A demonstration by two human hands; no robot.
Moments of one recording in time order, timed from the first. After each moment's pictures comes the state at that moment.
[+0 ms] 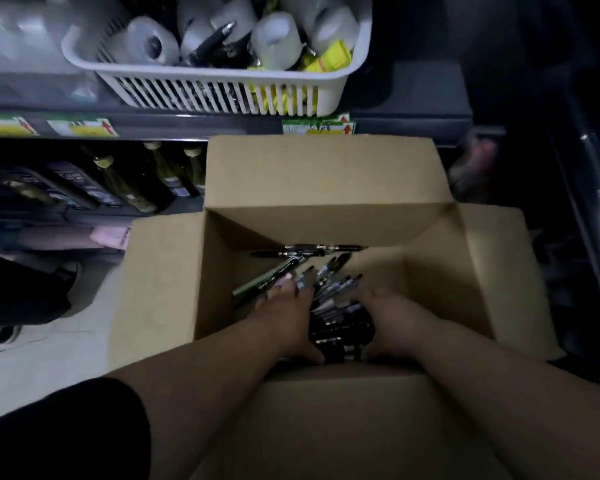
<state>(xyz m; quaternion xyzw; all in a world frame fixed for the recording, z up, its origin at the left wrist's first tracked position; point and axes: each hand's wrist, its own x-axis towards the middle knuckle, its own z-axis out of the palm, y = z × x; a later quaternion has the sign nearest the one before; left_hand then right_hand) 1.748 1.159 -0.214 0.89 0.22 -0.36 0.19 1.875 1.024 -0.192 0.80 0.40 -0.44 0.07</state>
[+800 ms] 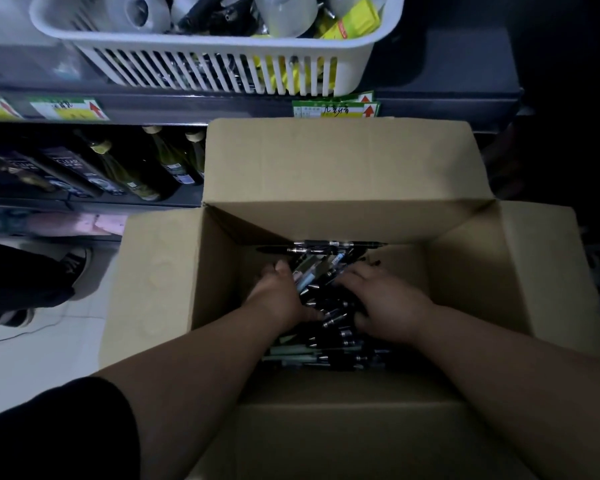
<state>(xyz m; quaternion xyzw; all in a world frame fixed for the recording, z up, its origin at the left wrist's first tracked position) 1.766 1.192 -0.226 0.80 0.42 -0.30 0.31 1.890 1.058 -0.231 0.76 0.55 -0.35 -0.01</state>
